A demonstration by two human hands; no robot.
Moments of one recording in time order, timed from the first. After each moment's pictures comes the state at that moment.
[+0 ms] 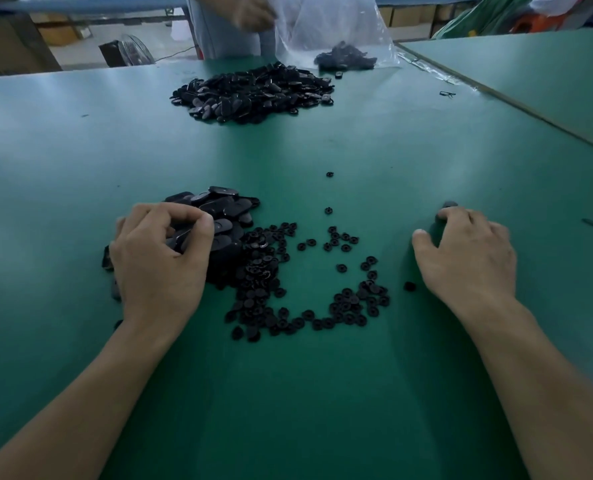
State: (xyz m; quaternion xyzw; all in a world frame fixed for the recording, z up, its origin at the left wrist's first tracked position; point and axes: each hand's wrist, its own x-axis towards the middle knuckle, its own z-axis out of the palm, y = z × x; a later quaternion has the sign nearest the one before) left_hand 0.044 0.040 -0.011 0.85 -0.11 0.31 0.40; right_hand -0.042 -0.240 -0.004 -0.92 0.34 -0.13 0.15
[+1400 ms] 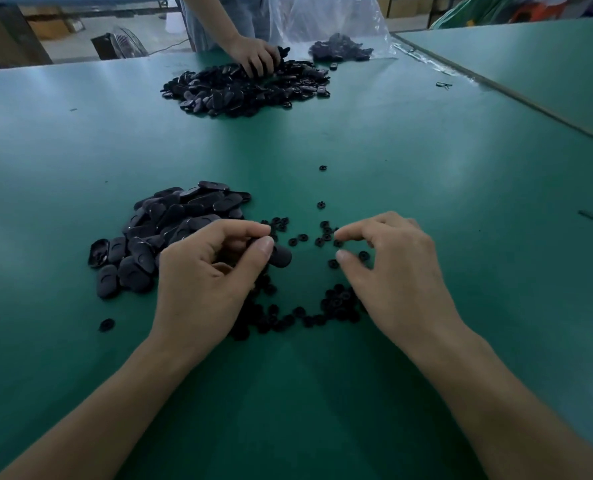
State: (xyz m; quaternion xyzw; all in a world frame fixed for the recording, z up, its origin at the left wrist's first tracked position) left_hand 0.008 0.010 -0.009 0.78 -0.22 0.13 0.58; right_hand -0.056 -0.178 0.001 -0.93 0.09 -0.21 0.27
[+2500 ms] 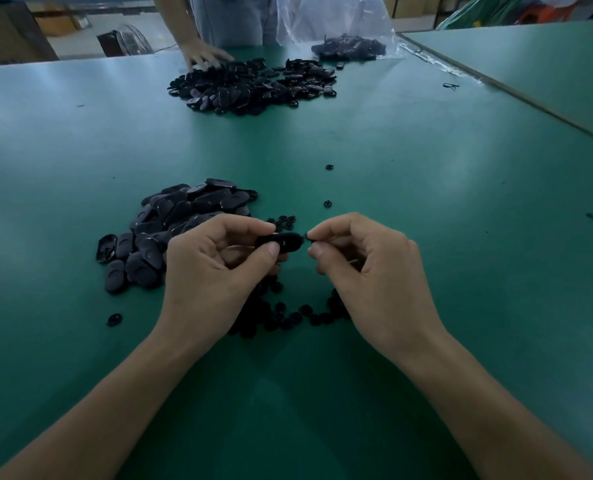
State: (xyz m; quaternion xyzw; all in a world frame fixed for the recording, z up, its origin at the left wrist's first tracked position) left_hand 0.009 0.007 -0.007 0.69 -0.21 0.05 0.69; right_hand -0.053 -0.154 0.003 -0.82 0.03 -0.23 0.52
